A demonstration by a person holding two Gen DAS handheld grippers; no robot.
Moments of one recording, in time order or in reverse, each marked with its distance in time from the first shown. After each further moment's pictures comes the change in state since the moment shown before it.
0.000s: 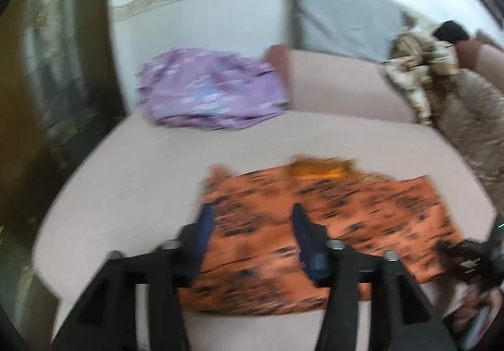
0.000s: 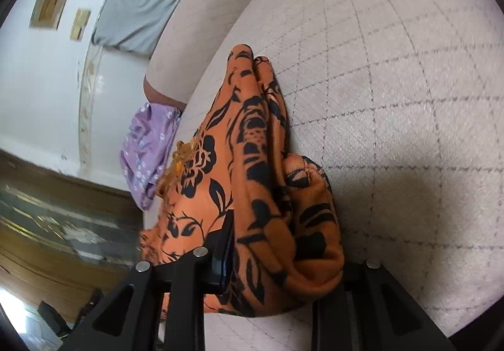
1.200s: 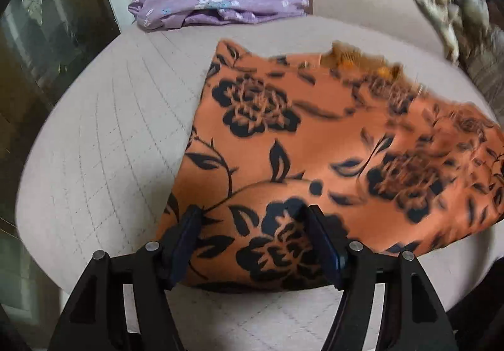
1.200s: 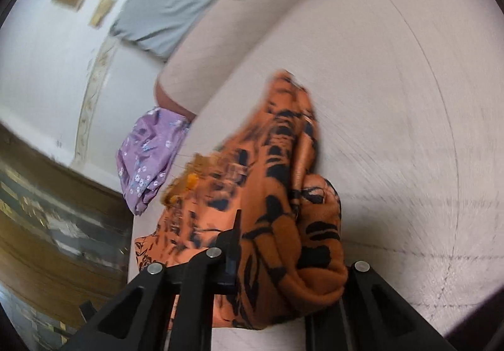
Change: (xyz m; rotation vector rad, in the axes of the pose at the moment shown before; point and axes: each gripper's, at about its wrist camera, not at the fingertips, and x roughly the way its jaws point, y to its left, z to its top) left arm 0.107 0.048 -0.068 -0.055 0.344 0.052; right arm -0.012 0.081 -0.009 -0.192 -0.131 -0.082
